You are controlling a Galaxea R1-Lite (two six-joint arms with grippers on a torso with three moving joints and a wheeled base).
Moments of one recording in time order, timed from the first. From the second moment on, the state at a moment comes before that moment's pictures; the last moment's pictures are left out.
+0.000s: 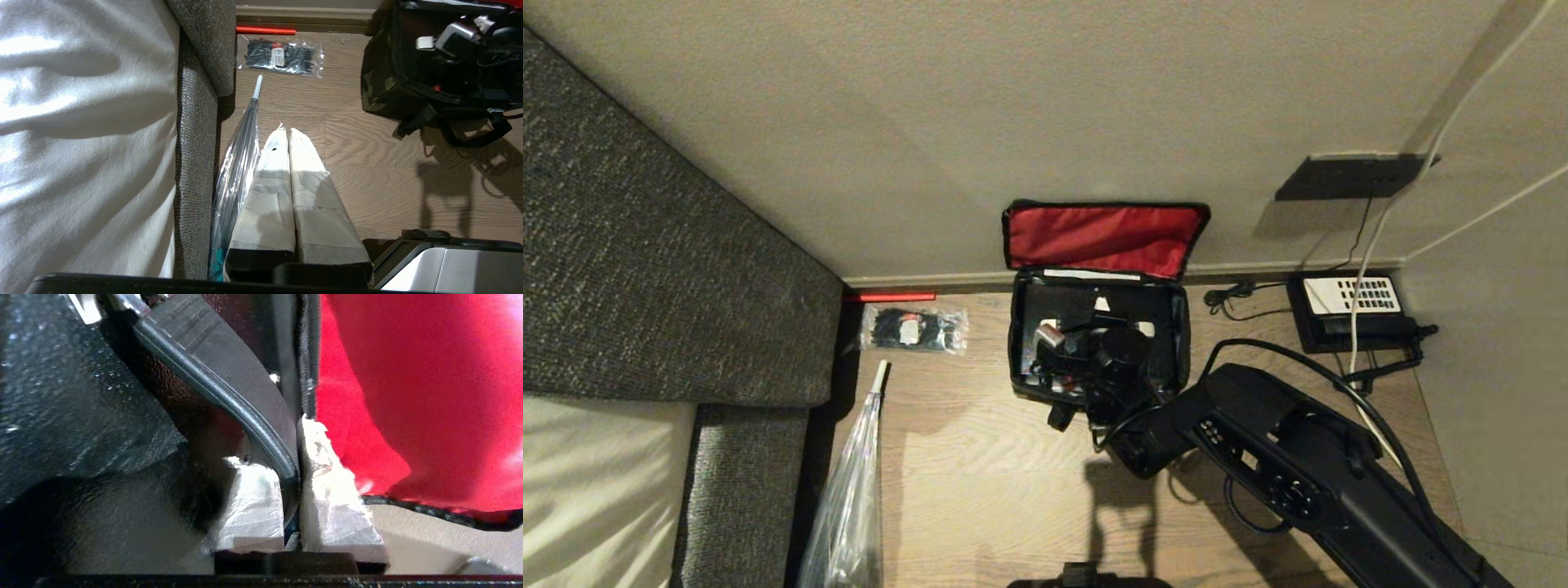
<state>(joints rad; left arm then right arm) 0.00 0.00 0.00 0.00 0.01 -0.01 0.62 2.81 -1.81 -1.31 -0.67 -1.58</state>
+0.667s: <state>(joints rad) 0.00 0.00 0.00 0.00 0.01 -0.01 0.63 2.80 -1.82 -1.33 -0.69 -1.57</state>
